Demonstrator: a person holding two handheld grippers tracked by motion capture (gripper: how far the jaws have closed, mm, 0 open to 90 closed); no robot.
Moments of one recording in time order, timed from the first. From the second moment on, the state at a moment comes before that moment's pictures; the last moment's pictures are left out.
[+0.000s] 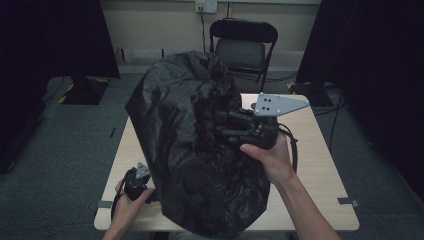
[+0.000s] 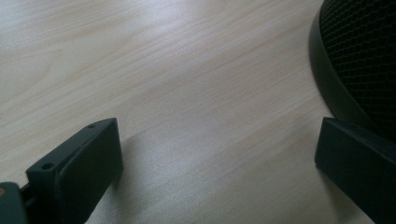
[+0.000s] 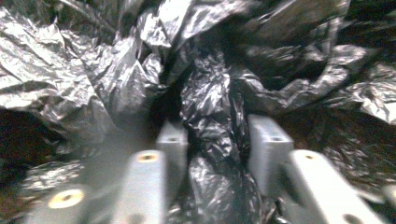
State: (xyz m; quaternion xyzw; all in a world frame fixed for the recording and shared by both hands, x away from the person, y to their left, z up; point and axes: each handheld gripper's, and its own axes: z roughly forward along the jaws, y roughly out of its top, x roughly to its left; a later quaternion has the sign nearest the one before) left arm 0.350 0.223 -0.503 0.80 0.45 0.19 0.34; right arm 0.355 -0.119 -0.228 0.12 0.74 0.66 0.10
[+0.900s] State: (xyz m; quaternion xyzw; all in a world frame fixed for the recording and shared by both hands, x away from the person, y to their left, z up) left arm 0.329 0.243 -0.456 0.75 0.44 0.22 0.44; right arm 0.352 -0.144 -0.213 0.14 0.71 0.67 0.12
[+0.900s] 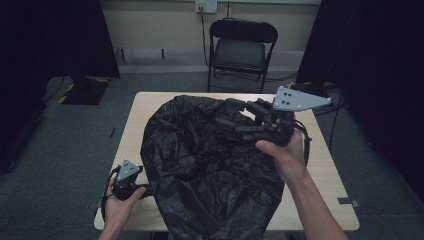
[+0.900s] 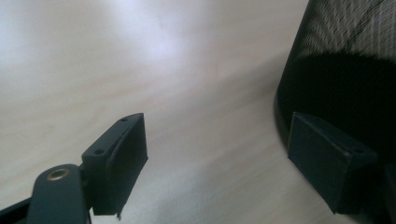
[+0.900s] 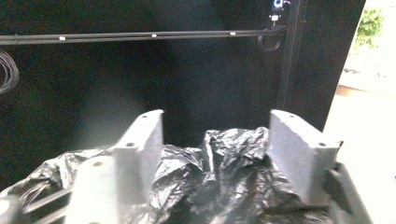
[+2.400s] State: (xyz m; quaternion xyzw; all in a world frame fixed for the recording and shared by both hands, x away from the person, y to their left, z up) left arm 0.281 0.242 -0.353 0.68 0.32 0.24 0.61; right arm 0.350 -0.218 -0.320 0.23 0.76 0.58 0.17
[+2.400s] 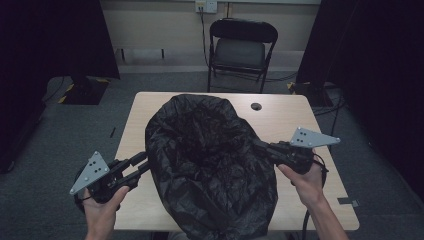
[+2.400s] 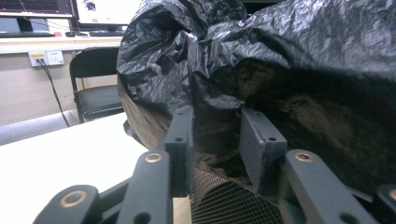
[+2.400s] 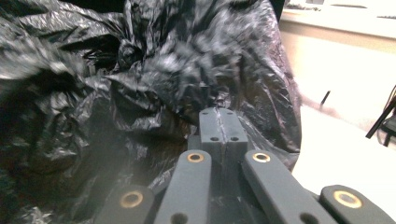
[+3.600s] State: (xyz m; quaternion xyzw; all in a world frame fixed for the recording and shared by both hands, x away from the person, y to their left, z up) left arm 0.299 0.239 -0.360 0.70 0.30 0.23 0.61; right arm 0.332 -0.218 -0.304 0.23 0.71 0.66 0.10
